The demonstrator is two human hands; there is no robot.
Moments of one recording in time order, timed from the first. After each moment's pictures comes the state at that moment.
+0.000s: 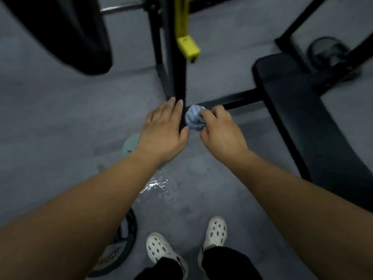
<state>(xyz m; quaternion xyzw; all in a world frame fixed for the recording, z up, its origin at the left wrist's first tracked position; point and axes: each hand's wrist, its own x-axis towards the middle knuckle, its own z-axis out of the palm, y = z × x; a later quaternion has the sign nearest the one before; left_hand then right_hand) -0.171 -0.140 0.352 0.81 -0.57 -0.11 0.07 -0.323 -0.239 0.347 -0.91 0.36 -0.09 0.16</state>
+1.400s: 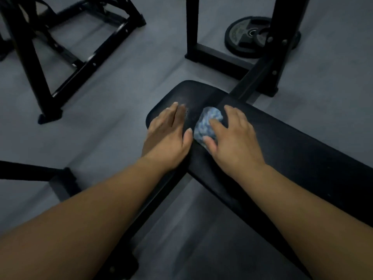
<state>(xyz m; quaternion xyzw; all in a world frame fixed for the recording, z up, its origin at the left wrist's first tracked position) -0.336 -0.738 0.108 0.65 -0.75 -0.08 0.03 -0.517 -0.725 0.097 -0.76 0.62 -0.14 0.12</state>
